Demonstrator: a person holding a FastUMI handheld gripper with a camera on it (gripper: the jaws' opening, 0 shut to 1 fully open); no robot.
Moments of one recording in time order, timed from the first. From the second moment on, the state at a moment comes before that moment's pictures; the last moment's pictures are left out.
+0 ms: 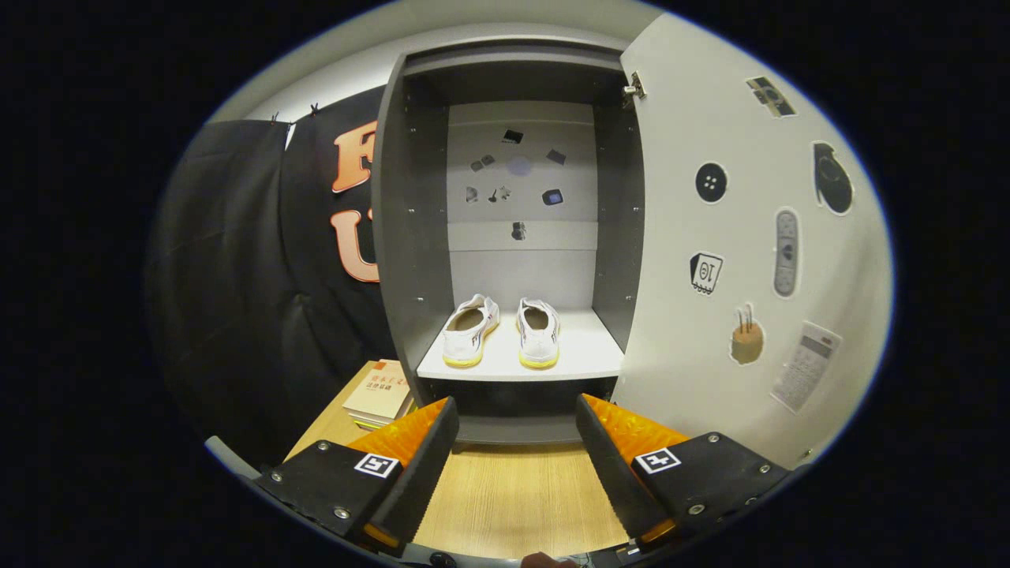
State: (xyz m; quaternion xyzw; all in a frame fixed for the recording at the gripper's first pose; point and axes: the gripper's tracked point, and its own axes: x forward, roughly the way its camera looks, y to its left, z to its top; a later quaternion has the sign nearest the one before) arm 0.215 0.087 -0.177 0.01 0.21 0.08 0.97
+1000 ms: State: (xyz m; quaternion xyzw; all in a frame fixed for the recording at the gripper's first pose) arm 0.088 -0.121 -0.142 0.07 0.17 0.13 0.97
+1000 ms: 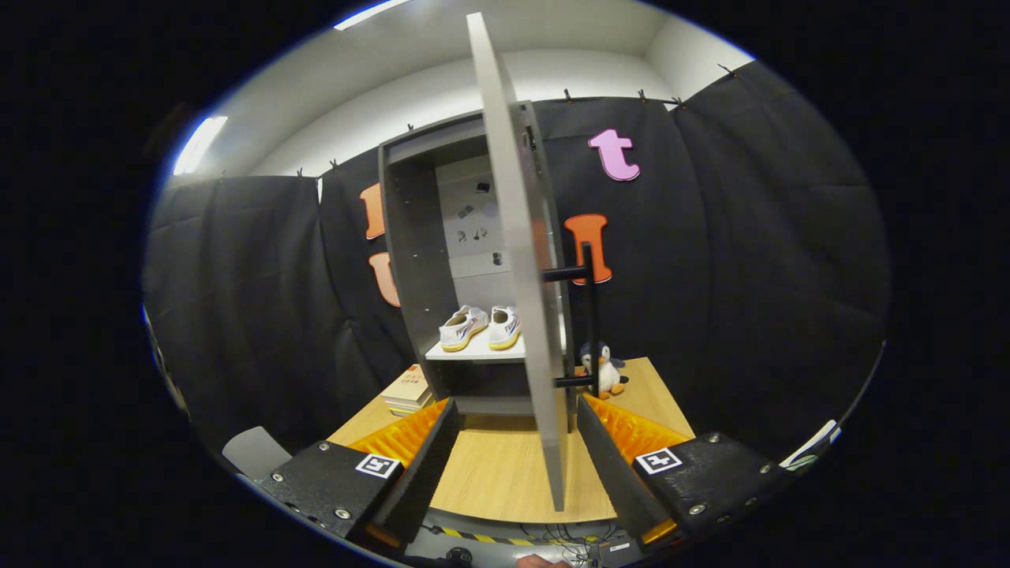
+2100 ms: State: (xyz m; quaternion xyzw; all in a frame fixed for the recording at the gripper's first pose) arm 0.134 -0.124 -0.155 0.07 0.17 0.13 0.97
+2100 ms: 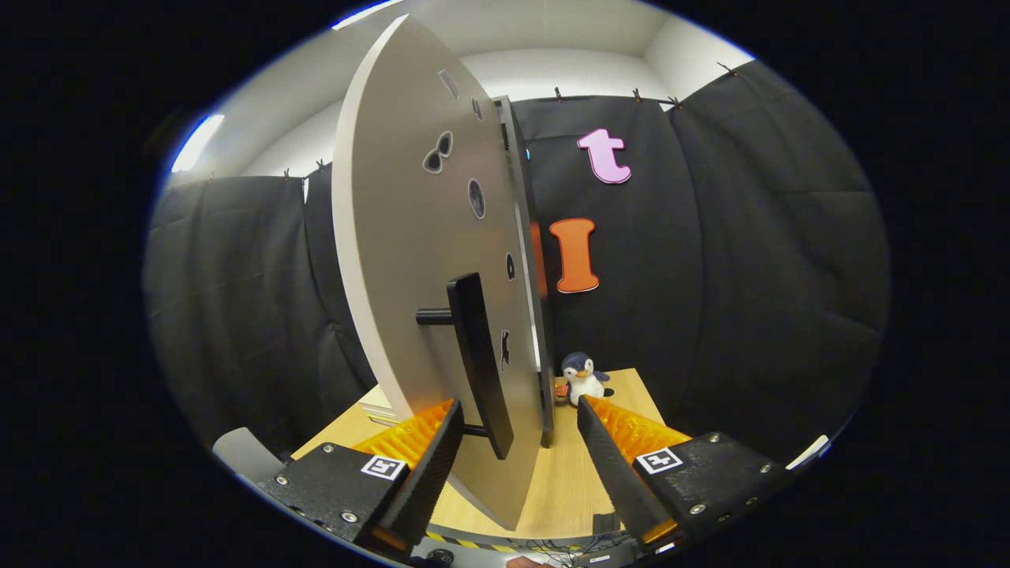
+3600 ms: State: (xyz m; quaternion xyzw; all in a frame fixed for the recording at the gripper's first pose) arm 0.231 0.147 -0.160 0.01 0.18 0.09 0.98
